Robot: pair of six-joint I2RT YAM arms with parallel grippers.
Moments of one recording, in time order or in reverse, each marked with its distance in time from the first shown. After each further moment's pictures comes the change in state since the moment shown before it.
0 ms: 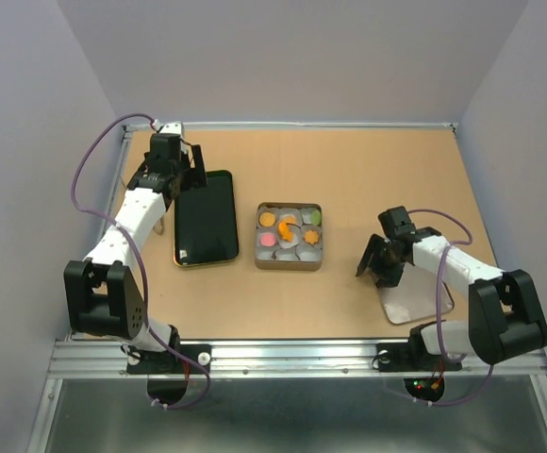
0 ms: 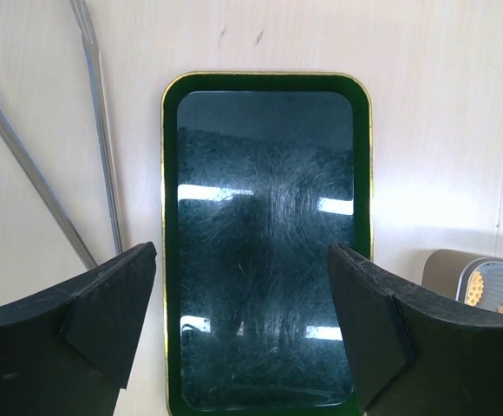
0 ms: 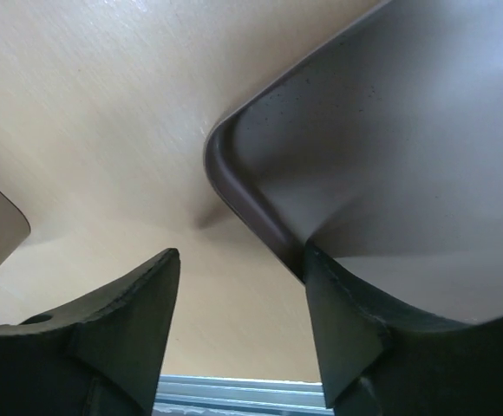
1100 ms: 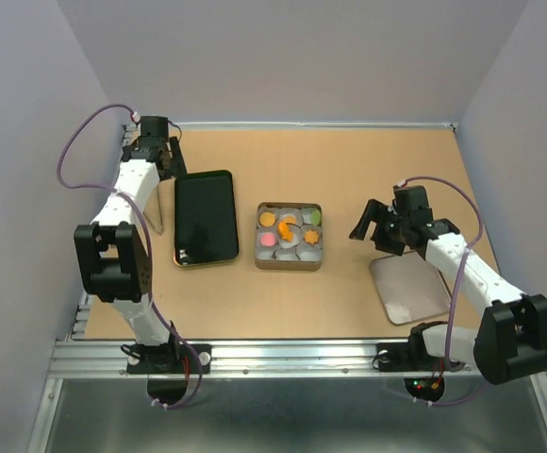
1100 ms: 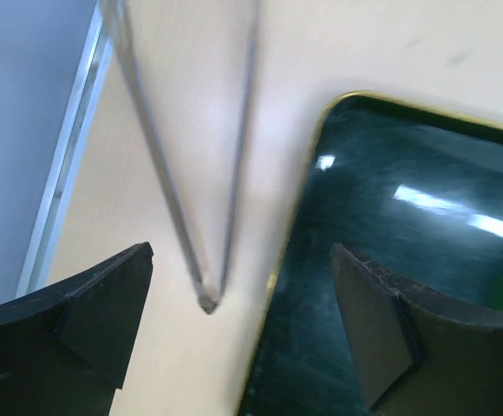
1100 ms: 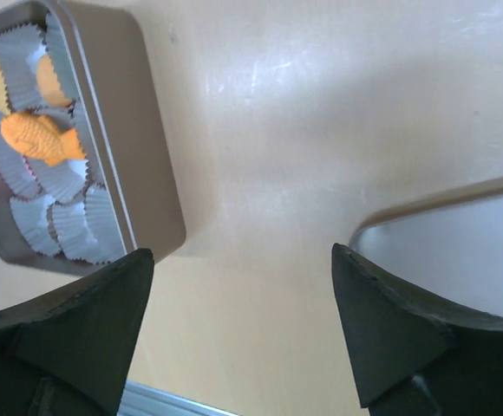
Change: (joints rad) left arm 0.139 0.283 0.250 -0.193 -0.184 -0.021; right arm -0.061 -0.098 0.112 0.164 -0.162 -0.167
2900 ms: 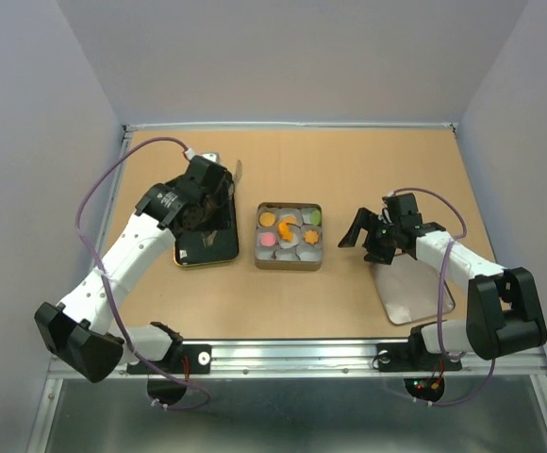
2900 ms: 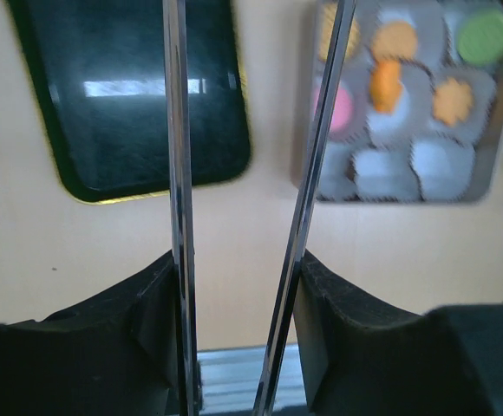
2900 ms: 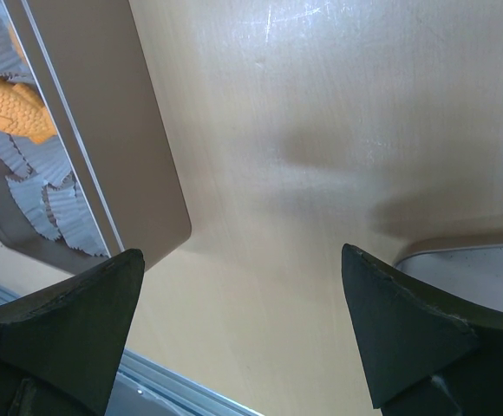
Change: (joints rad) left arm -0.616 -0.511 -0.136 -0.443 0.114 -0.322; right arm 0.000 0.116 -0.071 0.122 -0.117 0.049
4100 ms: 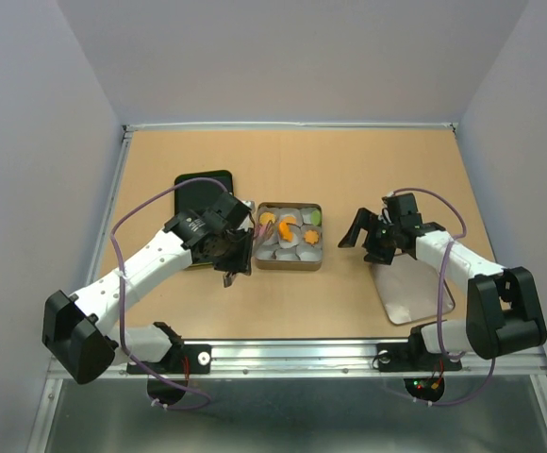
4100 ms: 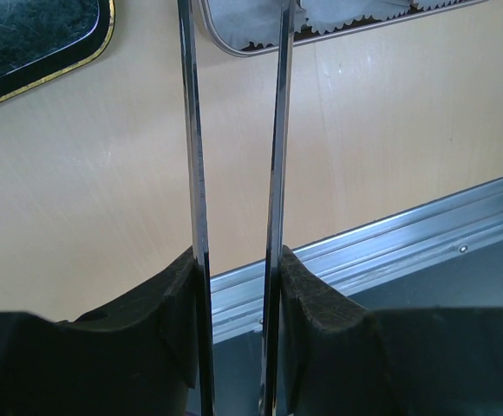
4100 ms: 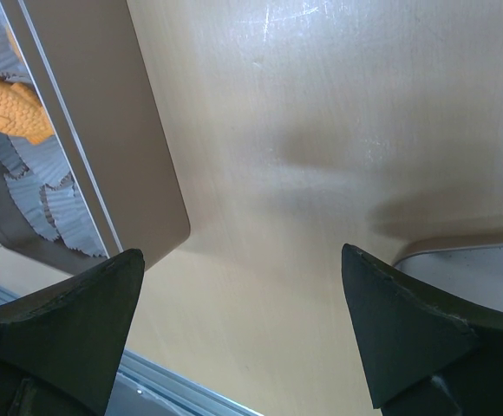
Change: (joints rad) left arm -0.106 -0.015 -0.268 0.073 0.272 0.003; right arm 0.000 0.004 0.000 -0.001 0.000 0.000
